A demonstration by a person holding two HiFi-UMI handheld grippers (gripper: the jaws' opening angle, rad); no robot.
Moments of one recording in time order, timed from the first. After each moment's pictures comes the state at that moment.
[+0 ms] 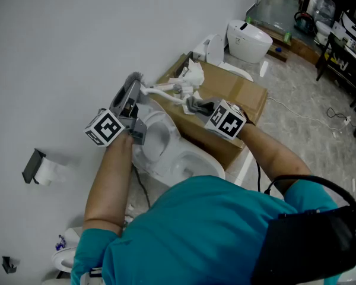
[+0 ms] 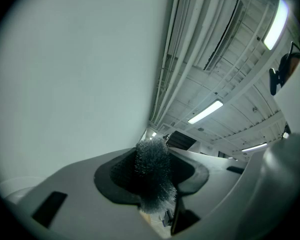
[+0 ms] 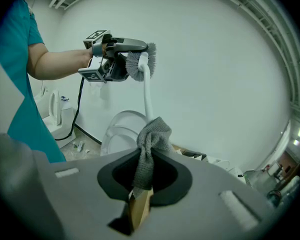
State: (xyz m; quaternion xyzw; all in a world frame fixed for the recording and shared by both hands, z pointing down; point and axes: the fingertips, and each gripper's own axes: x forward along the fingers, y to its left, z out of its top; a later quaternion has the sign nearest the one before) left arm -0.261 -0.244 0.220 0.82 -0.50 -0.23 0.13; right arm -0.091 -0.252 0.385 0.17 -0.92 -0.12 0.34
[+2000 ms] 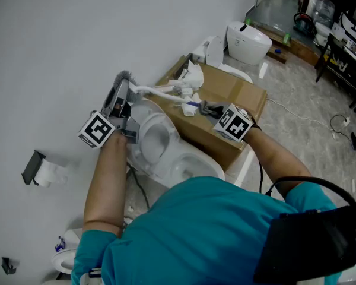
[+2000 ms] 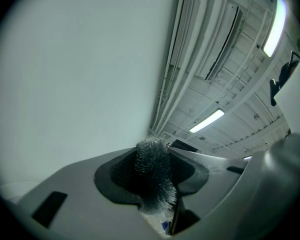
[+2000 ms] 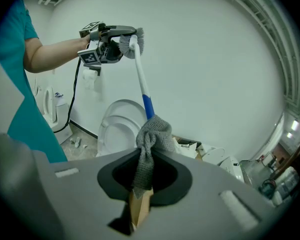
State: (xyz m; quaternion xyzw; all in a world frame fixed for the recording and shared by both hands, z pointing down) left arm -0.289 -0.236 0.203 0.81 -0.50 -0.28 0.13; right arm -0.055 -0.269 0.411 0.20 -0.90 -0.10 0.37
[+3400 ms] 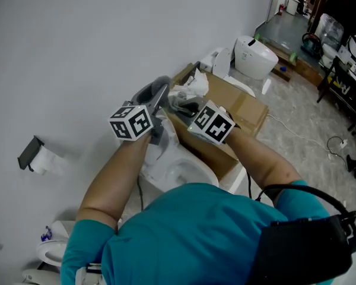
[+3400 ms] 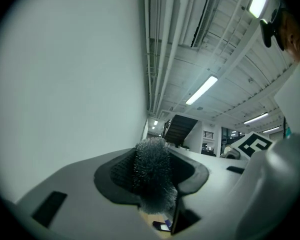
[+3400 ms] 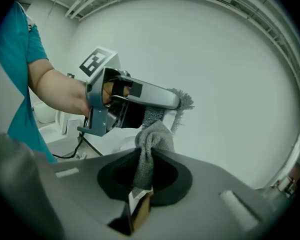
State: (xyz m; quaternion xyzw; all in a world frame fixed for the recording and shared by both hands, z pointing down) left arm -0.213 -0.262 0.236 0.83 -0.53 -0.12 0.08; right arm -0.167 -0.216 0.313 0.12 -0.94 -0.15 0.28
